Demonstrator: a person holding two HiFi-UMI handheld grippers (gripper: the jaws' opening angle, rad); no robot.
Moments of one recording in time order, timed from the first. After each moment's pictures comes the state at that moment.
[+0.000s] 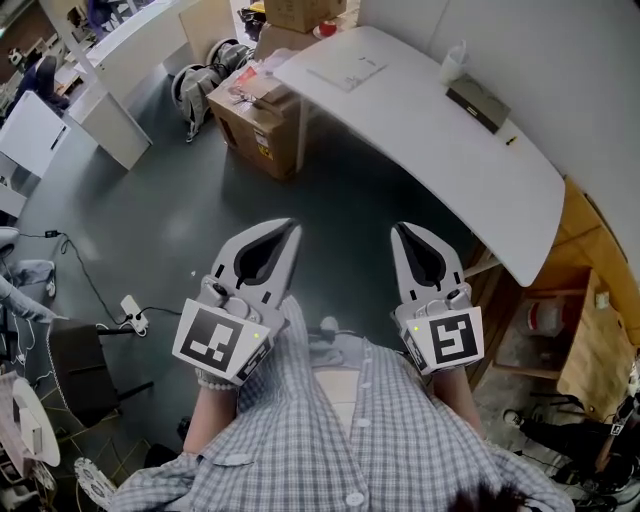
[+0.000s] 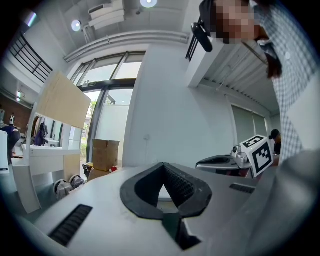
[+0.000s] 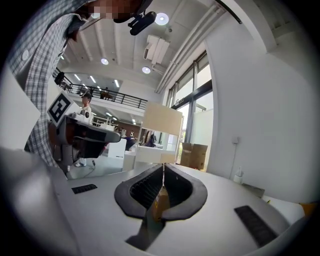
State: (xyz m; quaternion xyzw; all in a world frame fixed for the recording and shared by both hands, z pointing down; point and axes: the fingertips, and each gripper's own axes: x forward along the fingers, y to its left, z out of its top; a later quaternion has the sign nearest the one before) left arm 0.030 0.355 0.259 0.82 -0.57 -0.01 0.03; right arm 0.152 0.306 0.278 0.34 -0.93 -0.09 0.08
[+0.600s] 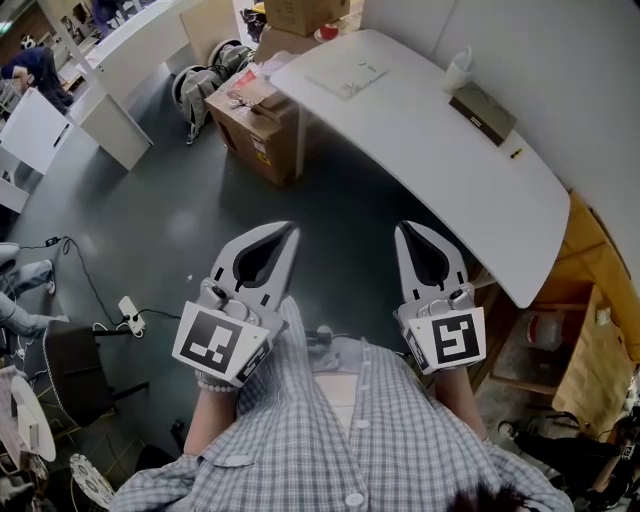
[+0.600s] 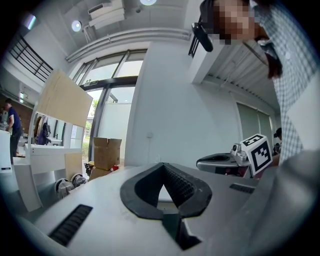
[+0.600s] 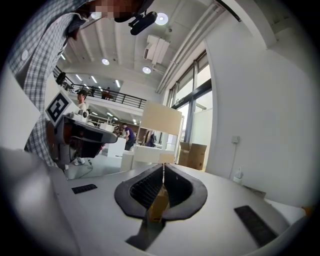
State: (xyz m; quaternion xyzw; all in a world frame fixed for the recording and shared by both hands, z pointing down) left arm 0.042 0.306 0.267 0.81 -0.58 -0.01 0.04; right arm 0.168 0.247 0.281 0.34 -0.93 -0.09 0.08
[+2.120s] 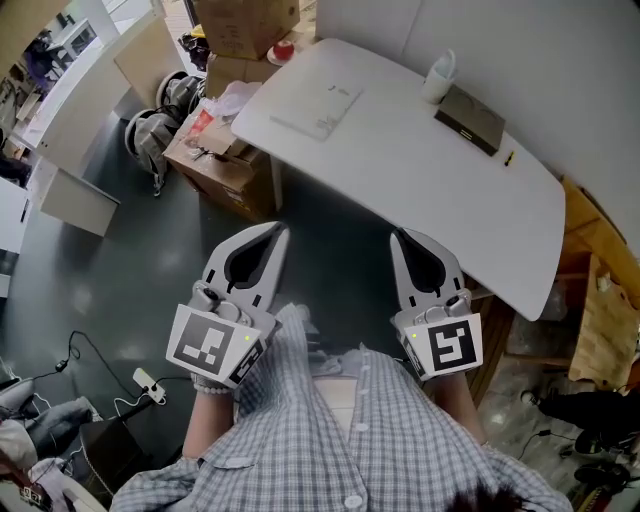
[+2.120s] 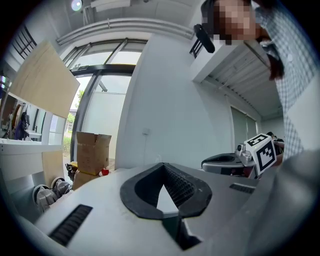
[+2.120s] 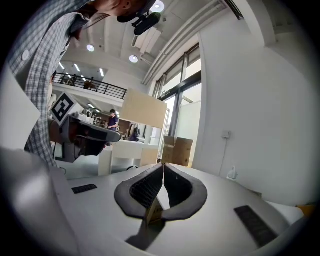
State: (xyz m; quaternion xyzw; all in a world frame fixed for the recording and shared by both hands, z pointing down) left arm -0.046 0.112 0.273 0.86 -0.50 0.00 0.06; right arm 0.097 0.091 0.289 0.43 -0.90 -0.08 0.10
